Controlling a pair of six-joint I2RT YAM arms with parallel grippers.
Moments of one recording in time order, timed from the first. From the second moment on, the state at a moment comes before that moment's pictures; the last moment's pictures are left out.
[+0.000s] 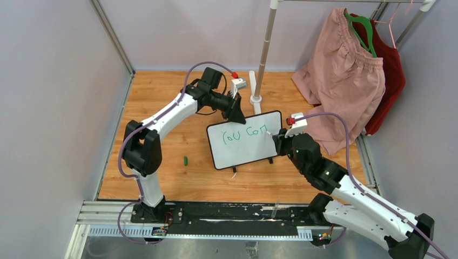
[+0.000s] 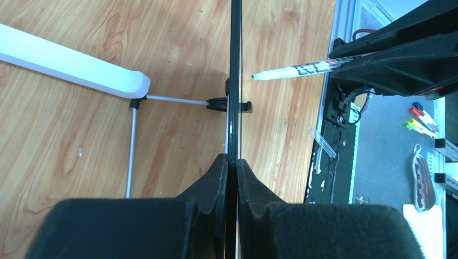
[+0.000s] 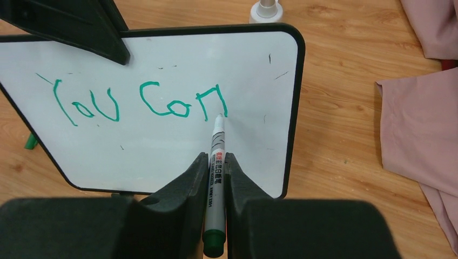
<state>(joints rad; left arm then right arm) -0.51 1.83 1.57 -0.55 0.92 0.12 0.81 0.73 0.61 -0.20 0.45 0.25</state>
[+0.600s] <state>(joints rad) -0.51 1.83 1.56 -0.54 0.91 0.11 1.18 0.77 0.58 -0.03 0.52 0.11</state>
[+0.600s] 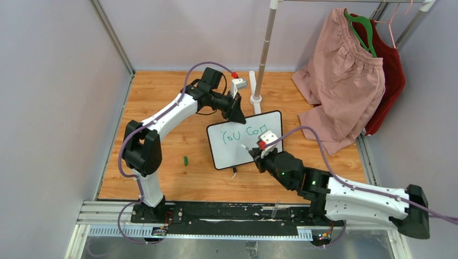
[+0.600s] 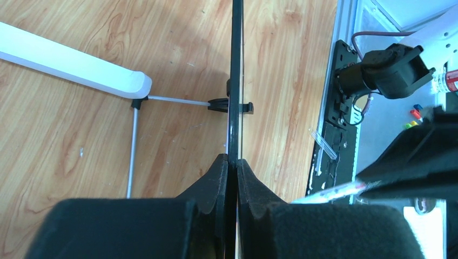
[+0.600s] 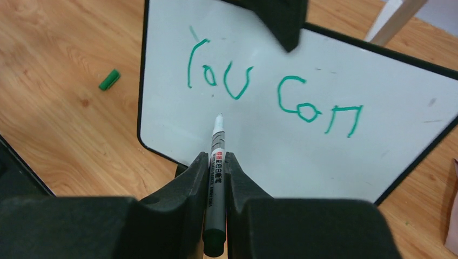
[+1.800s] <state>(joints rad) -0.51 1.82 1.54 -0.51 0.91 0.10 1.34 1.14 0.58 0.25 0.67 -0.01</state>
